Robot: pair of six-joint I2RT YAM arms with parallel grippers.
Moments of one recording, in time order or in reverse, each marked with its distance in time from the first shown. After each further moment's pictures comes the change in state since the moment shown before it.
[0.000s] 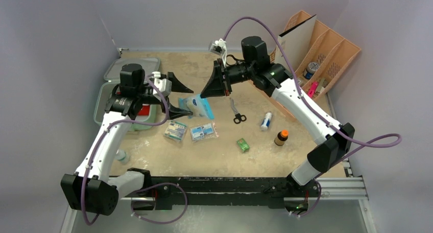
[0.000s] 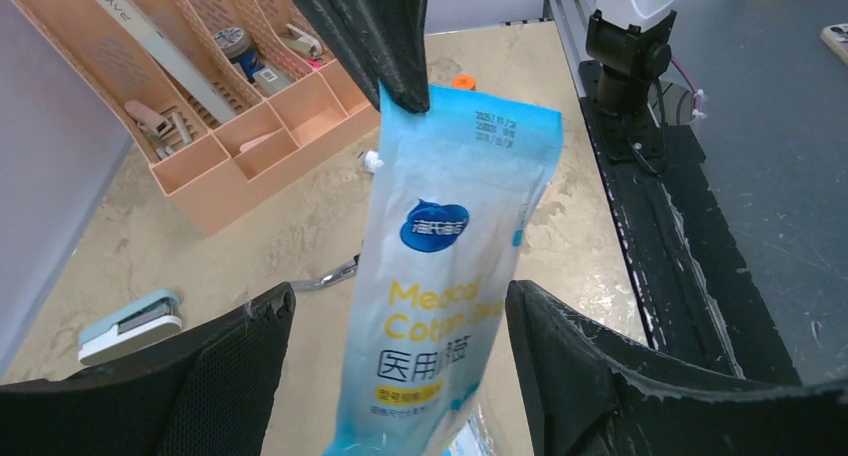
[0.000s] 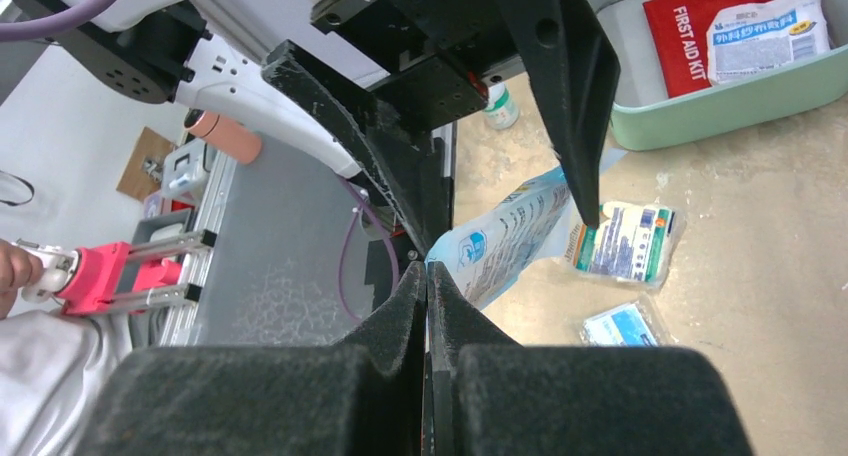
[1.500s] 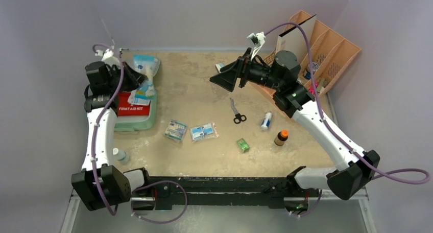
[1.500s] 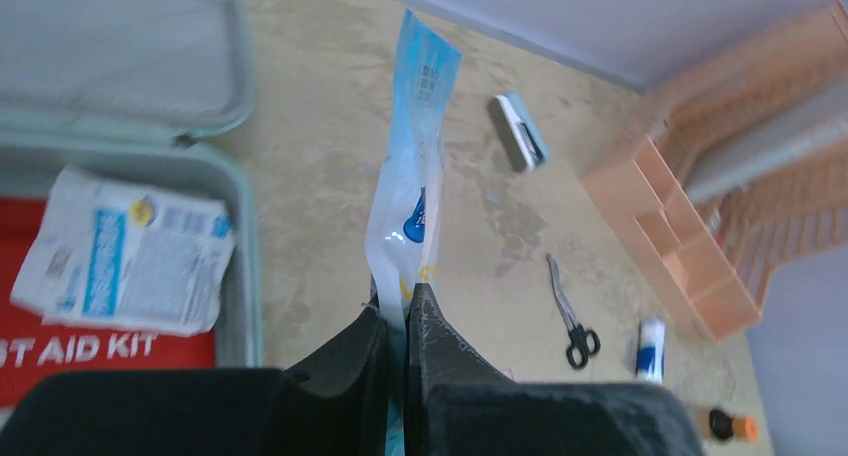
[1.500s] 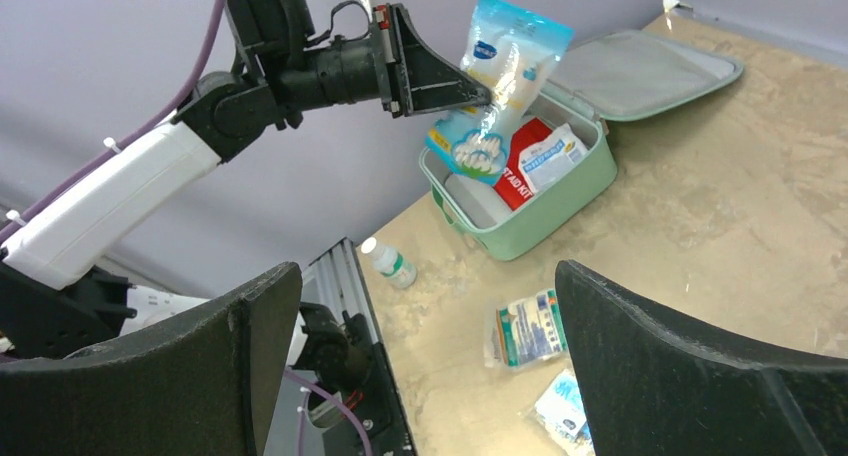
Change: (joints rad) left arm 0.381 0.070 0.053 0.055 -0.783 -0.900; right arm -0.074 -0.315 -0.359 0.472 0.446 0.386
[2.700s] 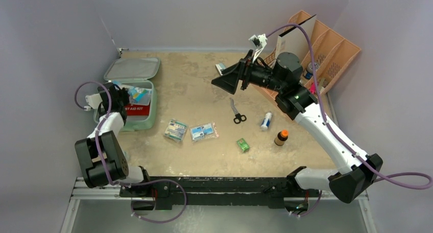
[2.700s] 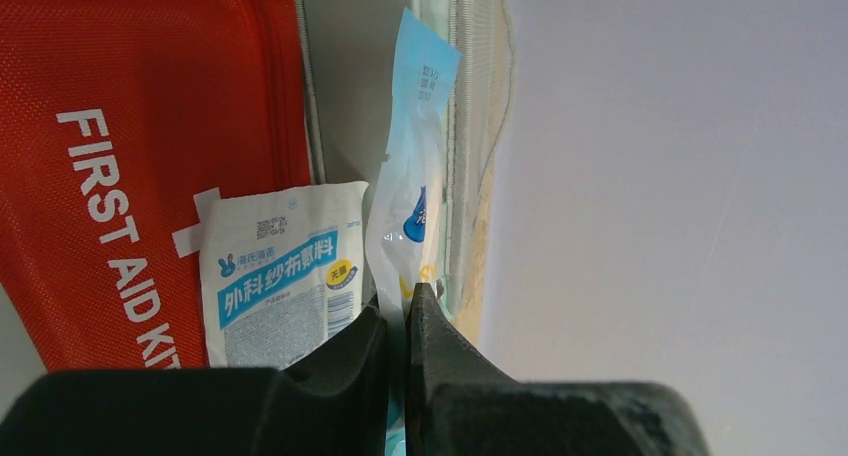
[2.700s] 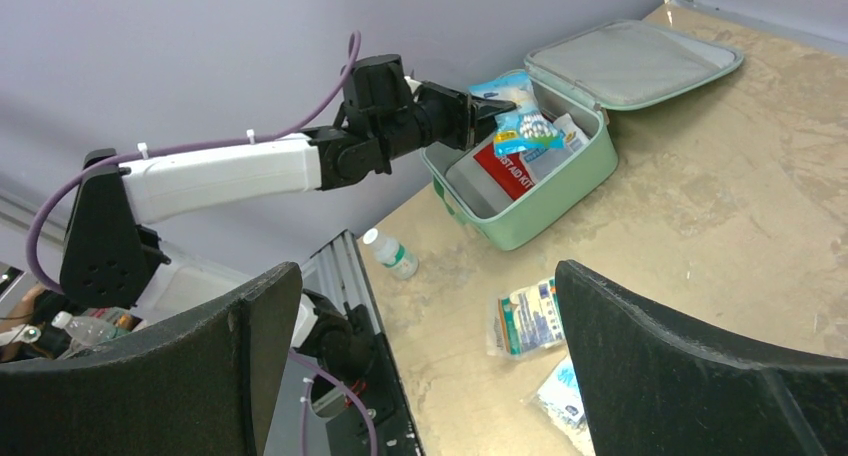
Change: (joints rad) left arm 0.122 0.197 -0.415 0.523 -0.682 -1.096; right arm 0.000 -0.025 -0.016 -0.037 0.000 -0.006
